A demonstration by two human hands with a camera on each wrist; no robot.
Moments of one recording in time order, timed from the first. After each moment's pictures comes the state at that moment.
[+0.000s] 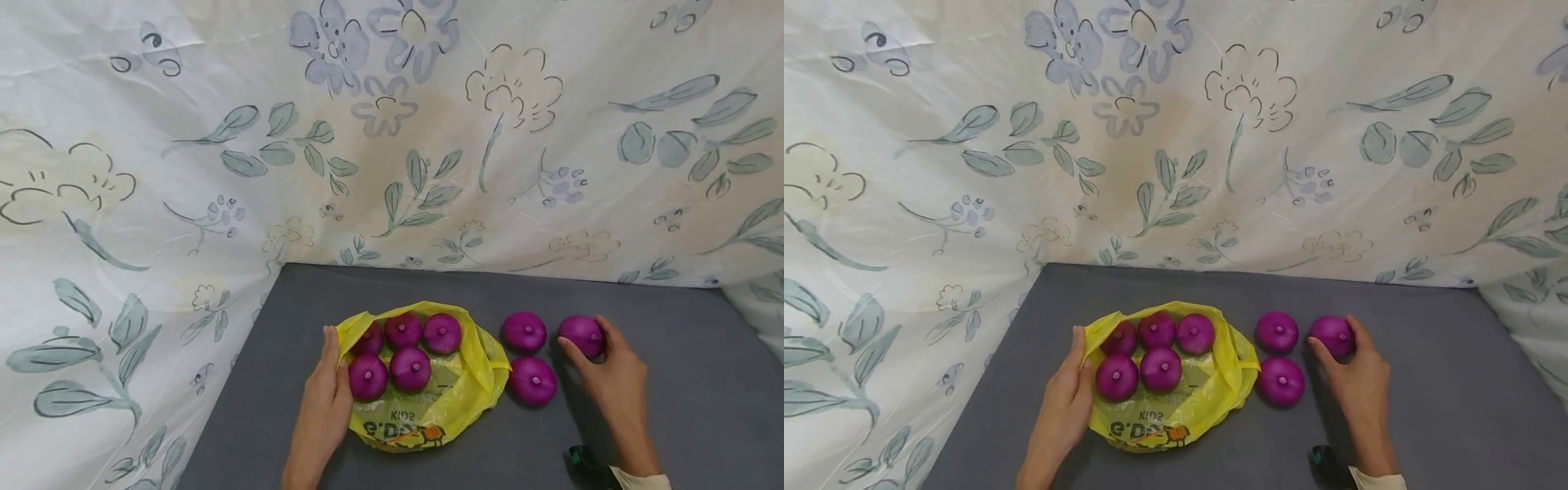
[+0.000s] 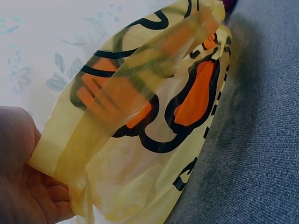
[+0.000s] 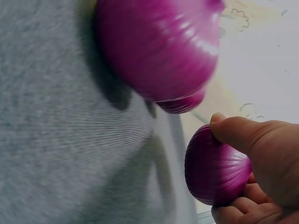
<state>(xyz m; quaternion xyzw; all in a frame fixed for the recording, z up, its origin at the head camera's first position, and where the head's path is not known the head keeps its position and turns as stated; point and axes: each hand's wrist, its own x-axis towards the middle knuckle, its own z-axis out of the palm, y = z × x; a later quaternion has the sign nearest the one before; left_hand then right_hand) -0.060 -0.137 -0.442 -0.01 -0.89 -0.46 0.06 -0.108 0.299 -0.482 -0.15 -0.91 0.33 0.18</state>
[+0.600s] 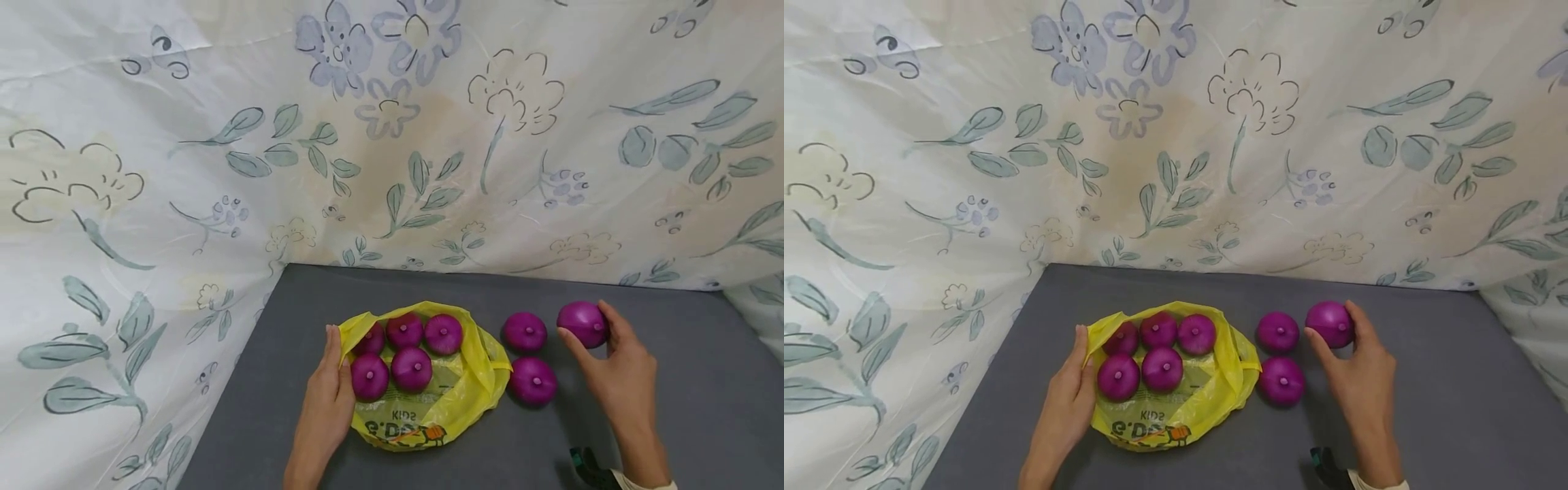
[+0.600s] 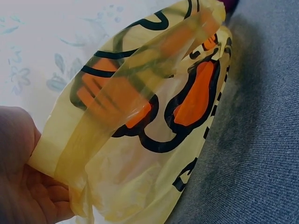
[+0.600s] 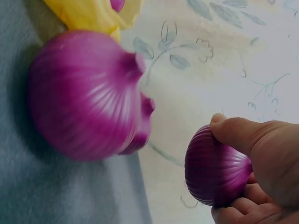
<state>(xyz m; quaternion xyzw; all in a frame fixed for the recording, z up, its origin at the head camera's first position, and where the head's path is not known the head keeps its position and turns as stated) -0.061 -0.138 -0.440 -0.01 -0.89 -0.46 0.06 -0.101 0.275 -0.435 -0.16 -0.90 0.36 0.20</state>
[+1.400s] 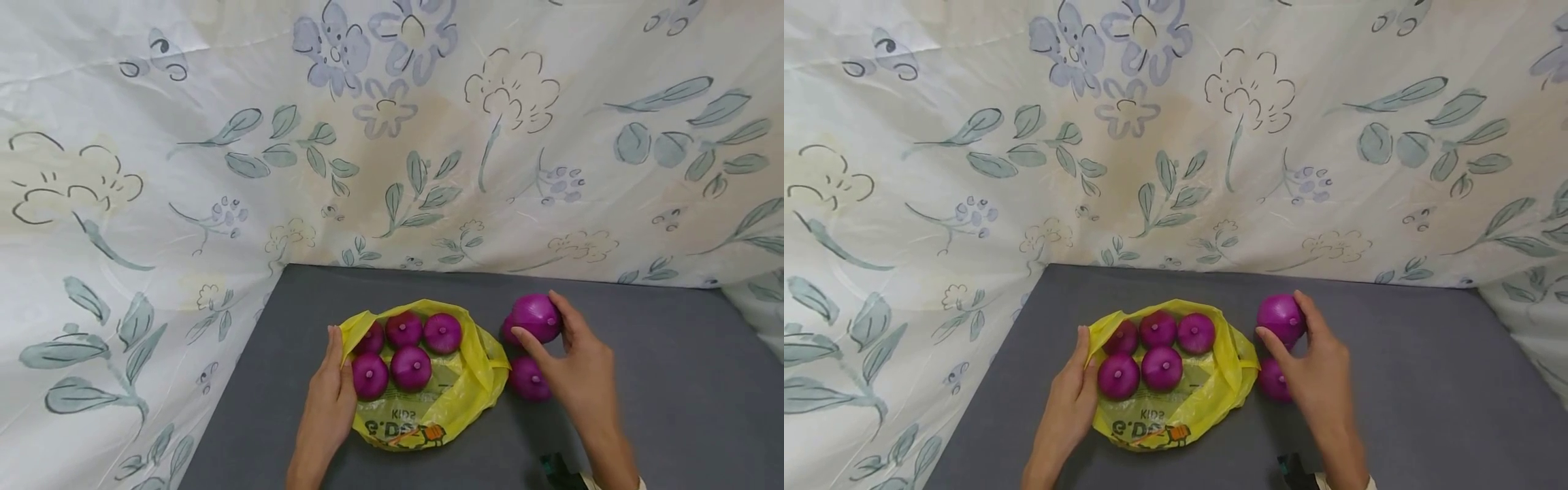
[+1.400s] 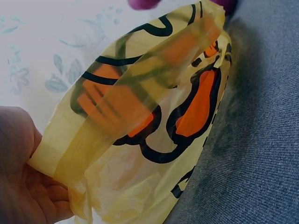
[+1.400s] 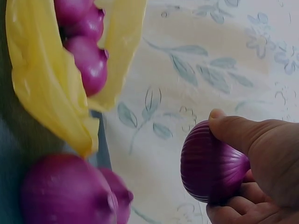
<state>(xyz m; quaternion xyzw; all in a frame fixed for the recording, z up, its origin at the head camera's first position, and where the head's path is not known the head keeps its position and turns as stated) -0.061 -0.133 -0.442 -0.01 -0.89 -0.46 0.06 -0.088 0.217 -0.406 -0.07 -0.89 0.40 0.19</state>
